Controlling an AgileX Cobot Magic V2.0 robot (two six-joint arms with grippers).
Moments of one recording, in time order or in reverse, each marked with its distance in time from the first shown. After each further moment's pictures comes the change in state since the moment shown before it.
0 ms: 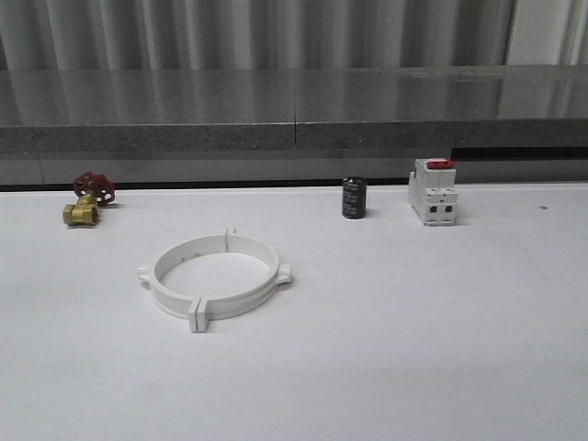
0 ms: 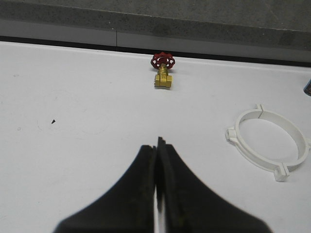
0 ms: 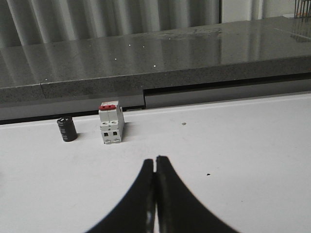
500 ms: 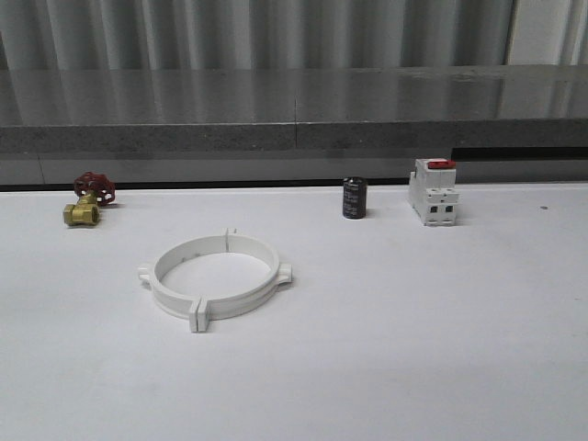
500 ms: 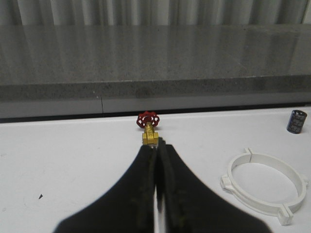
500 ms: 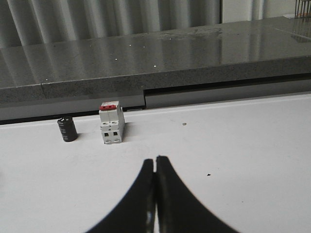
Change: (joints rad) left arm 0.014 -0.134 0.188 -0.082 -0.345 0.204; right arm 0.000 0.000 0.000 0.000 0.000 0.000
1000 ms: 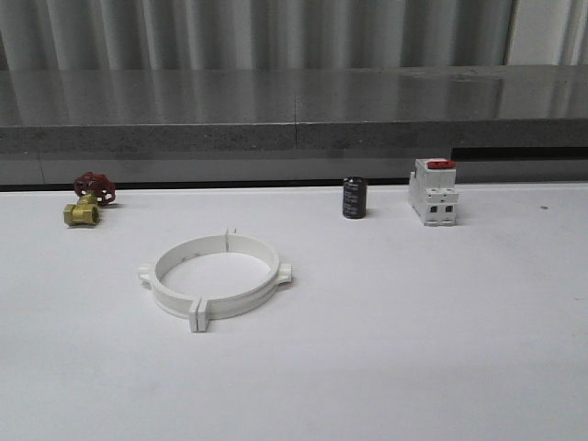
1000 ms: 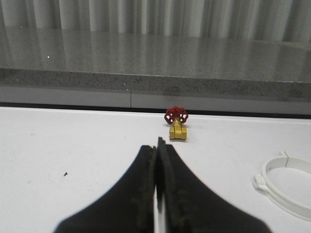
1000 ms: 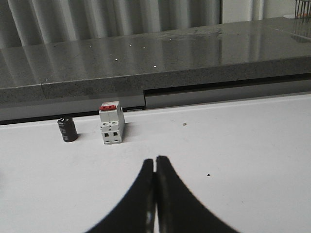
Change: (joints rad) left arm 0.125 -0.185 0.221 -0.084 -0.106 0.043; right arm 0.000 0.000 0.000 0.000 -0.004 0.000
